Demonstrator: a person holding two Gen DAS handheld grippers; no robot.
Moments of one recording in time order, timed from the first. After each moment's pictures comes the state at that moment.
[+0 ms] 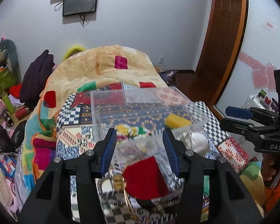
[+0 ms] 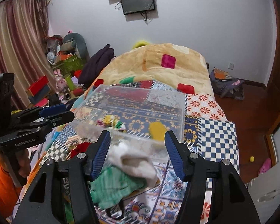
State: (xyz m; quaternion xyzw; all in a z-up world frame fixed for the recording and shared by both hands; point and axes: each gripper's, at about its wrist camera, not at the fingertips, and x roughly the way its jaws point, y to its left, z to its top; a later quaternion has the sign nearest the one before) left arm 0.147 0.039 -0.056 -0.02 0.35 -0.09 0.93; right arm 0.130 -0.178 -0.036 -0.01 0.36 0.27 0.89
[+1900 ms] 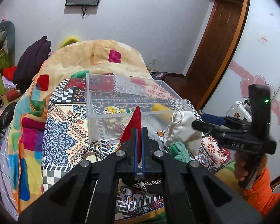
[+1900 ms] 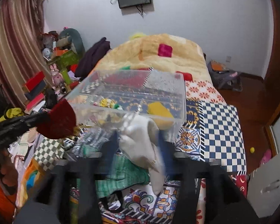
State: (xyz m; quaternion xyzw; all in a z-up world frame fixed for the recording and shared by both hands) left arm 0.107 0.054 -0.064 -0.09 0.34 -0.13 0.93; right arm 0.123 -0.180 -0.074 -0.01 0.38 0.25 0.89
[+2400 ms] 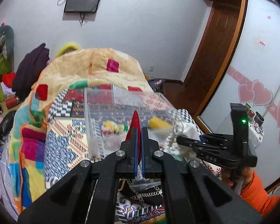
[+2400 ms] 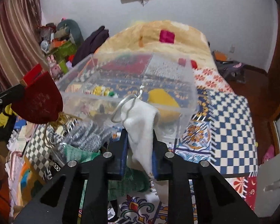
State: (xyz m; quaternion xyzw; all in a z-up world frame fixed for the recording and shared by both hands) left arm 0.112 0.055 -0.037 -0.09 0.31 -0.13 0.94; right arm 0.140 -0.170 -0.097 -0.01 0.41 0.25 0.88
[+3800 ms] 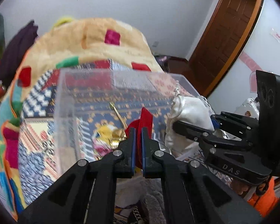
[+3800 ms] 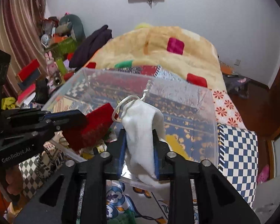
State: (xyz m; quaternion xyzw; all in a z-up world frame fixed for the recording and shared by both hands) left arm 0.234 0.042 -0.116 -0.10 0.42 -0.14 0.89; right arm 0.201 -0.119 -0.099 -0.06 0.41 0.26 0.87
